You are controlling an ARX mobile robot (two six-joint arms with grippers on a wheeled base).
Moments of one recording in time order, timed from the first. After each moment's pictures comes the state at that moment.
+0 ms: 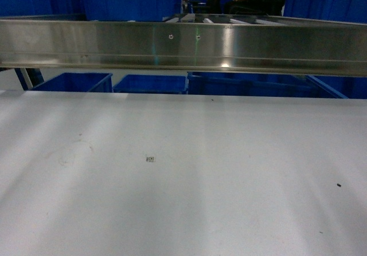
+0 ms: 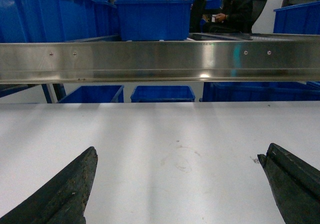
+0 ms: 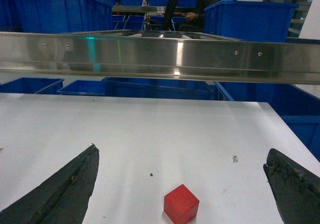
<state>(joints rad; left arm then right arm) 0.00 0.01 0.01 0.00 0.00 0.00 0.00 0.01 0.01 0.00 0.00 -0.01</state>
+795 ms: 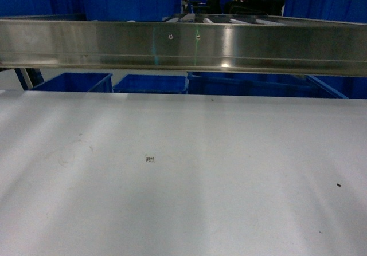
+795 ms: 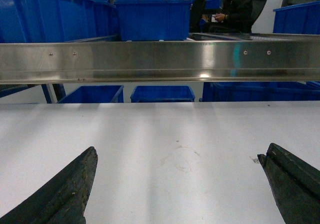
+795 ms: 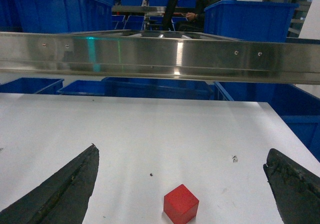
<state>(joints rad) 0.00 0.01 0.01 0.00 0.00 0.00 0.00 0.01 0.01 0.00 0.00 -0.01</state>
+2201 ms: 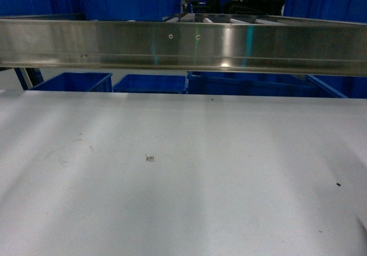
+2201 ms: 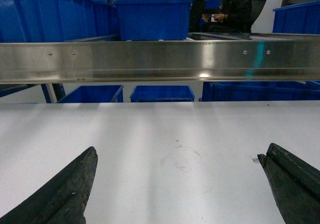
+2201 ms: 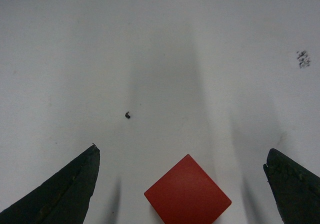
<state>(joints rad) 0.00 0.01 0.01 0.00 0.00 0.00 -0.12 1.58 0.35 0.67 -0.12 0.06</state>
